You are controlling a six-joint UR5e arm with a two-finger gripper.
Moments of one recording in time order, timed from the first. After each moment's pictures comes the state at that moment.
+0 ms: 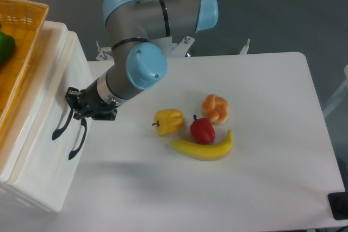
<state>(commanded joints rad) 2.31 -1.88 -1.51 -1.55 0.97 0.52</state>
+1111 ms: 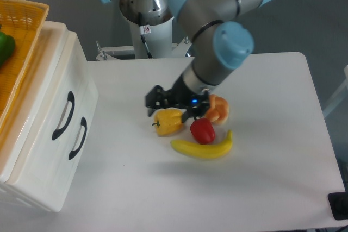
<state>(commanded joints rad) 2.64 -1.90 -1.51 -1.37 1.16 0.53</state>
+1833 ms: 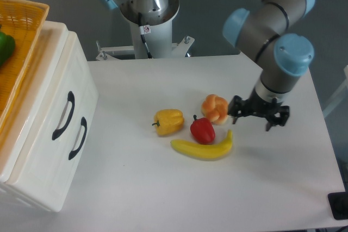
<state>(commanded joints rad) 2.80 -2.09 -1.48 -1.13 1.56 1.22</state>
